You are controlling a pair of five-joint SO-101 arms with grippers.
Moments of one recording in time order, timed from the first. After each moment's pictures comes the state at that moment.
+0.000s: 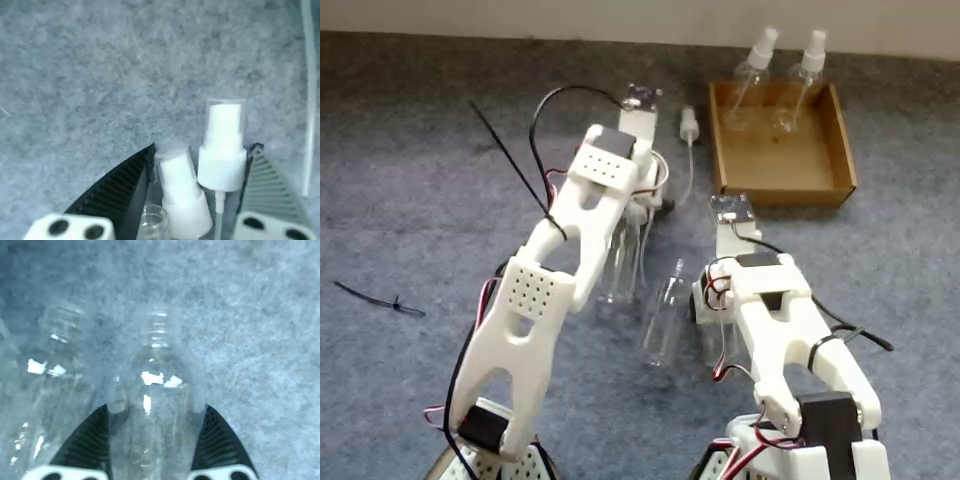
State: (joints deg) left arm 15.3 63.2 -61.0 79.9 17.4; right arm -11.5 -10.4 50.9 47.8 3.3
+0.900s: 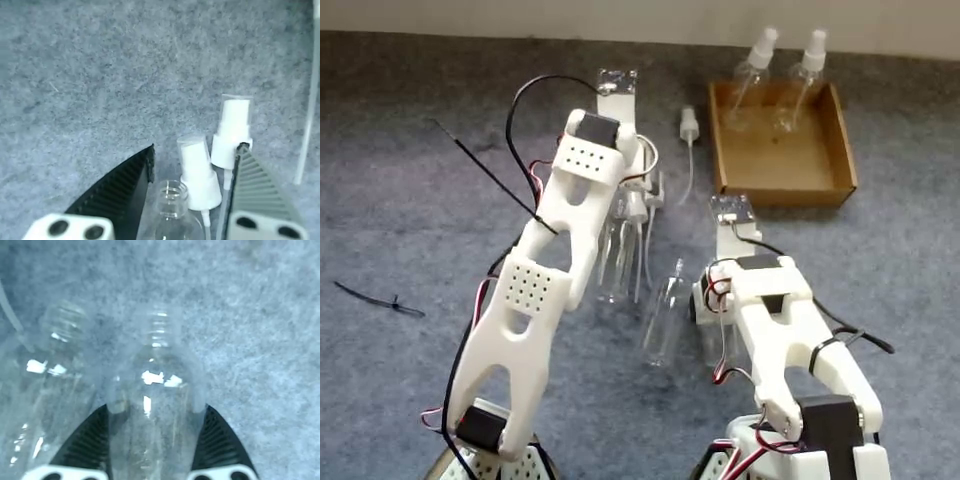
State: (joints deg) left arm 13.5 68.0 -77.8 92.6 22.6; right arm -11.5 -10.4 51.9 47.0 3.3
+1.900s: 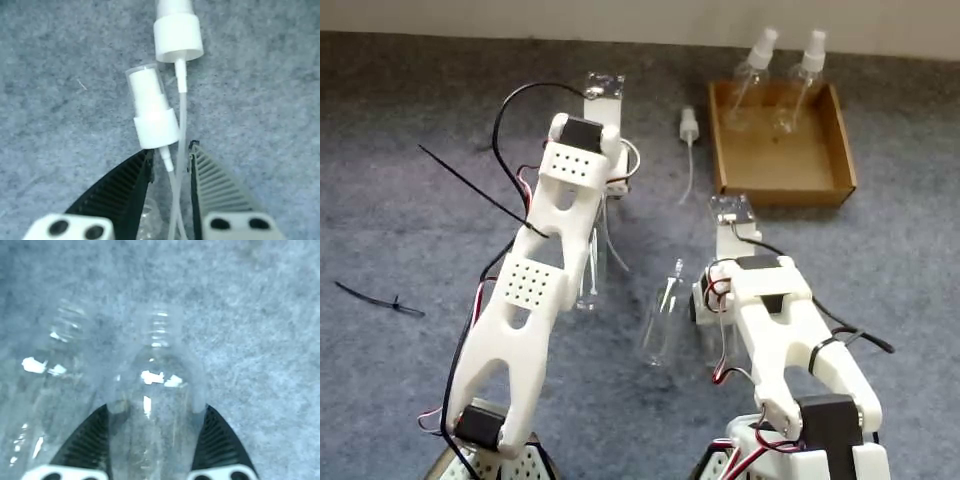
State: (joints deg) left arm 9.9 76.3 -92.4 100.1 18.1; right arm -11.5 -10.4 51.9 47.0 3.3
